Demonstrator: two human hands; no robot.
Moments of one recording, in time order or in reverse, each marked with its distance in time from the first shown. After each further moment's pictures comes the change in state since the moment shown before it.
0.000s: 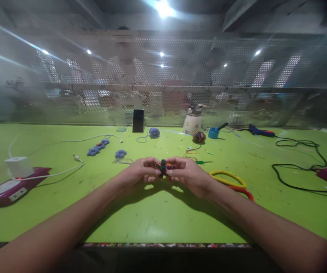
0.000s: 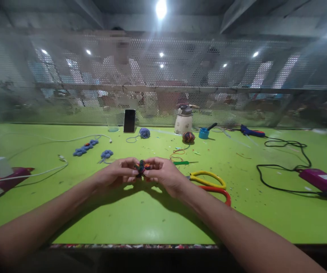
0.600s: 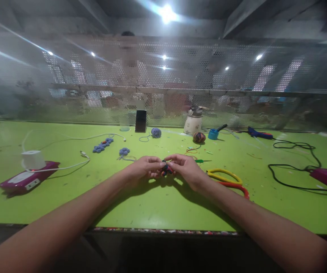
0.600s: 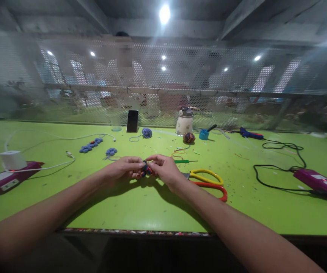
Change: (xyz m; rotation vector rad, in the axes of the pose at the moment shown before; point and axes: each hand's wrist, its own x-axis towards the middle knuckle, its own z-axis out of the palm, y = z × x) left_hand 0.002 -0.004 -0.004 0.087 -0.051 -0.019; right_hand 0.006 0.008 0.000 -0.261 0.090 -0.130
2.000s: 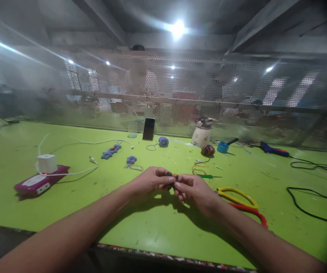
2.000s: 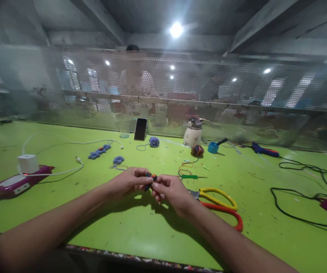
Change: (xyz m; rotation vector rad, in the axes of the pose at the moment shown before) left_hand -0.001 -0.002 0.004 0.050 0.042 0.108; right_hand -0.012 -0.003 0.001 0.077 -0.212 0.096
